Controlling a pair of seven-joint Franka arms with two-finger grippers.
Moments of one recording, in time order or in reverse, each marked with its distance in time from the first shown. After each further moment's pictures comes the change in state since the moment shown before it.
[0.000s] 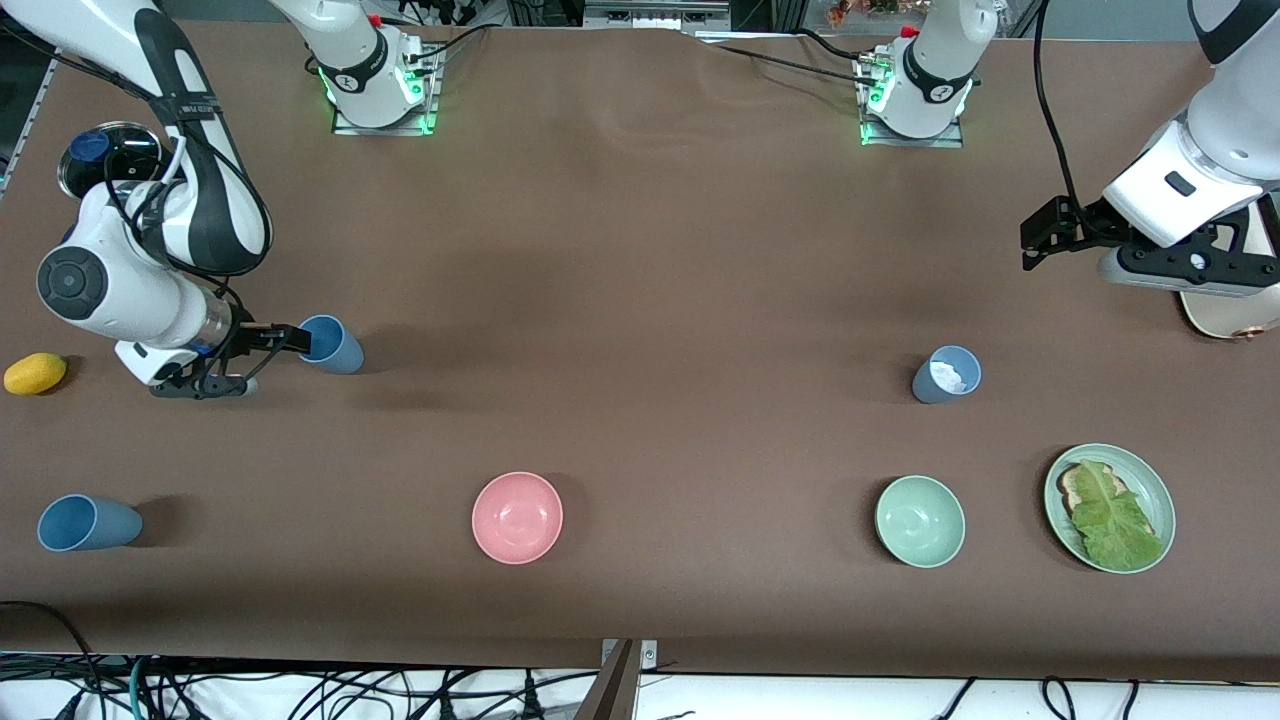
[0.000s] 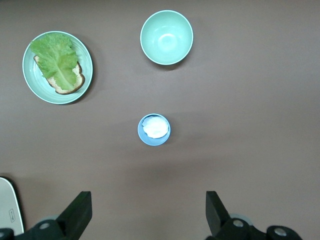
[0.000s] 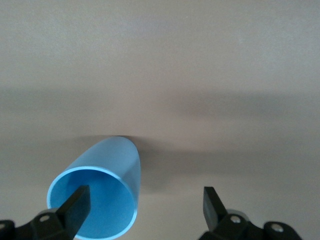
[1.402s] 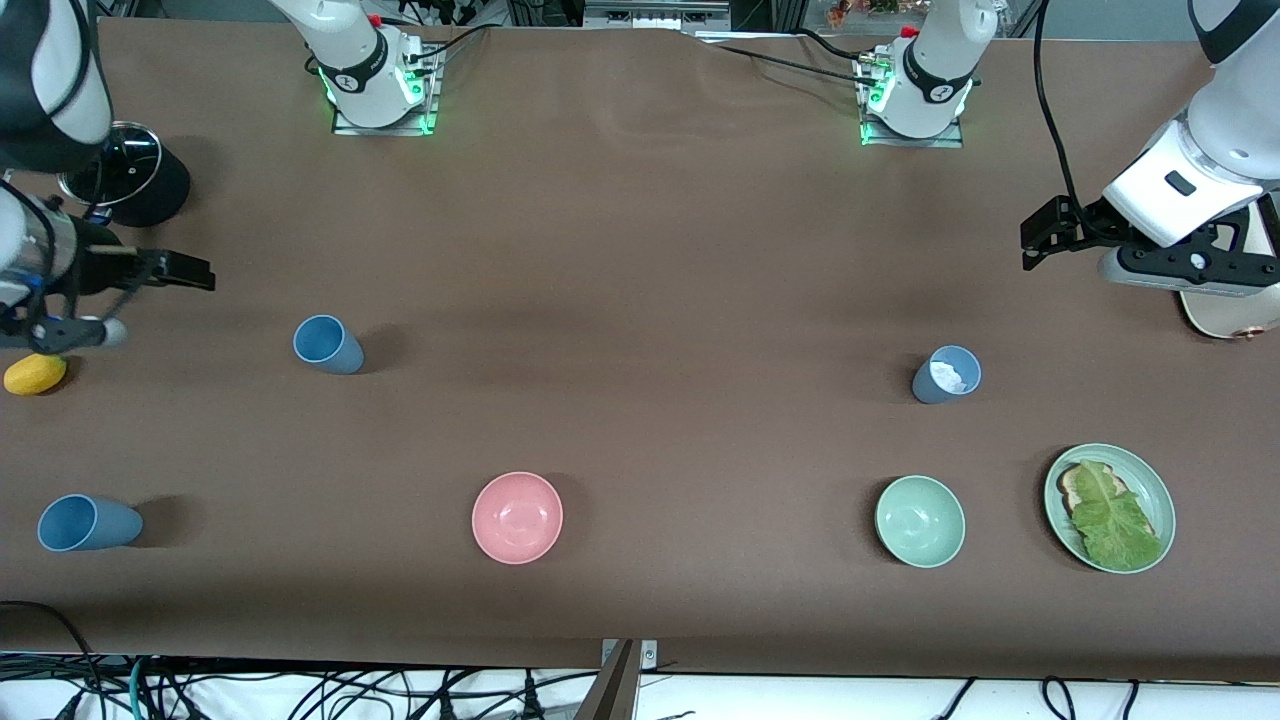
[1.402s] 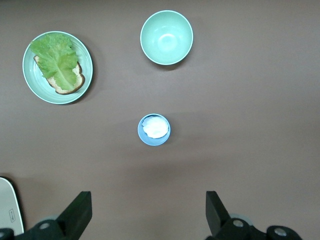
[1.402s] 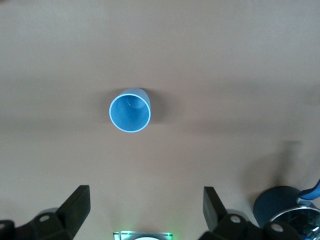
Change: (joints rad) left arm 0.000 0.000 0.000 0.000 0.000 0.000 0.000; right arm 0.000 -0.114 0.005 0.408 0.000 -0.636 0.000
